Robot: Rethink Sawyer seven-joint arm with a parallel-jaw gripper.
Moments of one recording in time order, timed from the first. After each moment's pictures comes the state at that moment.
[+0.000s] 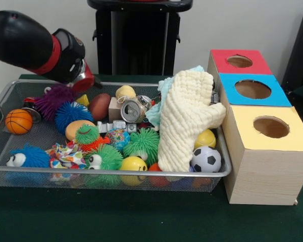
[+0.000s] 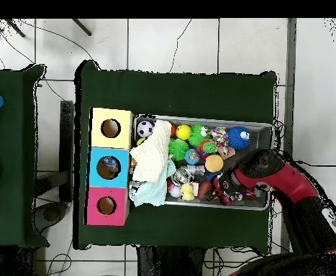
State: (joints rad) arm -0.80 -0.31 0.21 1.45 -0.16 1.26 2.45
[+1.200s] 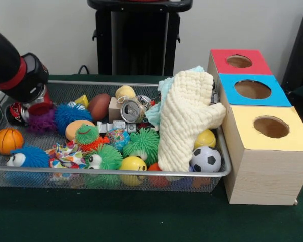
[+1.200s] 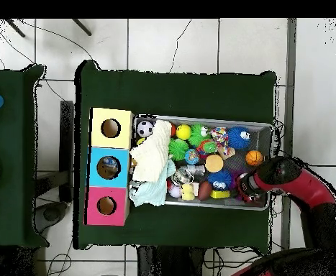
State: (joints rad) arm -0.85 -0.22 0.15 1.30 -0.29 1.09 2.45
